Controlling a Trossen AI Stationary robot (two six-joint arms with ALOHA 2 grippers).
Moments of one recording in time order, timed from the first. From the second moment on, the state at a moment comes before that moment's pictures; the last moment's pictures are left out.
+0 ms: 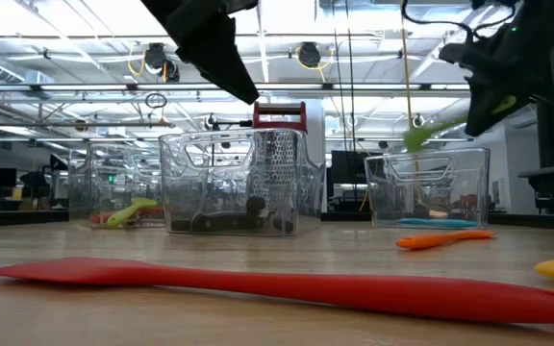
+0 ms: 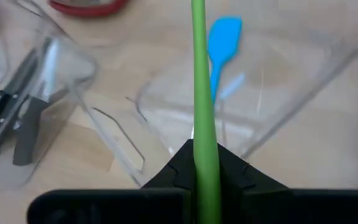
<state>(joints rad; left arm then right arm) -0.16 1.57 1.17 -0.45 -0.37 -0.04 0.08 0.88 0.75 -1.04 0.50 1.35</state>
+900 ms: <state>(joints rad) -0.30 1.57 1.01 -0.30 -0.36 -0.04 -0.40 1.05 0.75 -0.81 -0.08 1.35</state>
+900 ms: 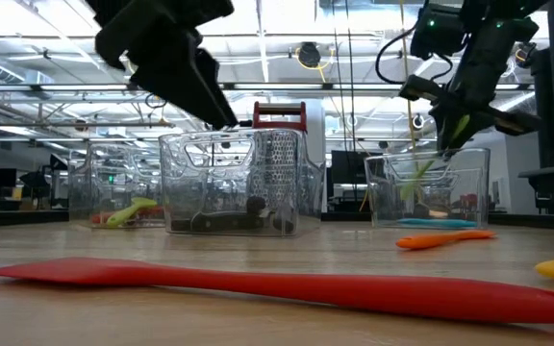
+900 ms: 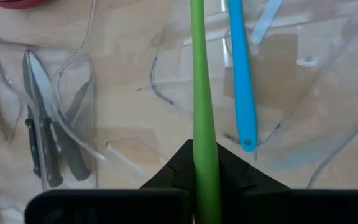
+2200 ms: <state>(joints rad) -0.50 1.57 0.94 -0.17 -0.37 -0.19 -0.33 1.08 0.75 -0.79 0.00 1.16</state>
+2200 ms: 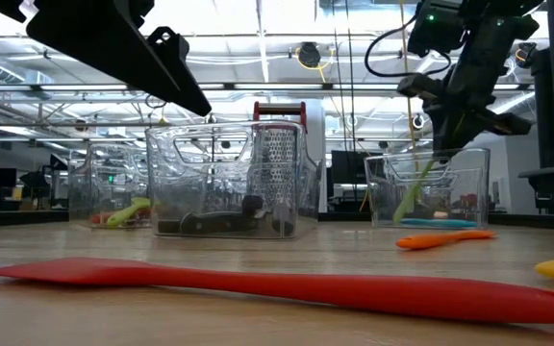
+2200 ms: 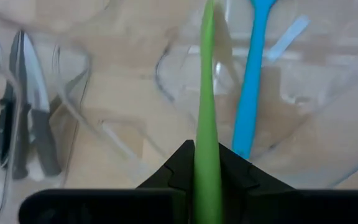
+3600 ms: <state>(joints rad) -0.51 1.57 0.94 -0.17 -0.37 -0.21 -0.33 1.08 0.72 -0.90 0.10 1.22</state>
